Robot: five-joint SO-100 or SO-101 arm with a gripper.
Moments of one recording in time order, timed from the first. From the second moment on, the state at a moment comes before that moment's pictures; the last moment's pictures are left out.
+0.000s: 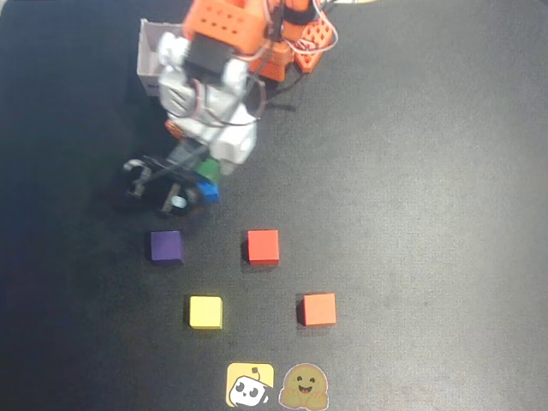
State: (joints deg) arm 19.3 118.9 126.5 74.0 98.2
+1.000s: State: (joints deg) arm 23.5 95.6 102.9 67.9 77.2
